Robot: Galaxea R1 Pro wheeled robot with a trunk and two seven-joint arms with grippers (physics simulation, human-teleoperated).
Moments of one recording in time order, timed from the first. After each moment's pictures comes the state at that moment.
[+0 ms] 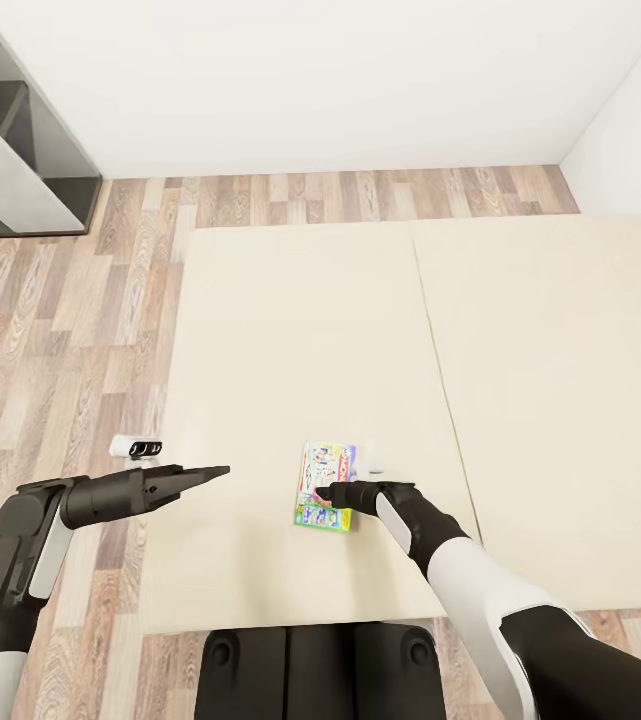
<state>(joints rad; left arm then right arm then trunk) -0.54 0.22 0.17 -1.41 0.26 1.02 -1.57 -0.93 0.17 0.14 -0.37 -0.20 0.36 0.21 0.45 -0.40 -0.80</state>
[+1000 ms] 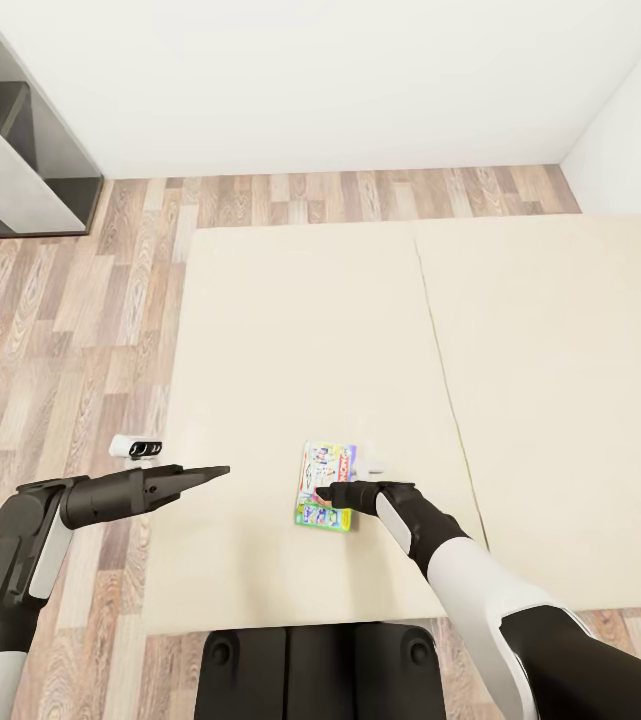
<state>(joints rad) -0.54 0.22 0.17 -1.41 0.26 1.02 -1.57 -0.93 0.17 0.14 -0.37 -0.20 0.36 0.21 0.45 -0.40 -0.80</state>
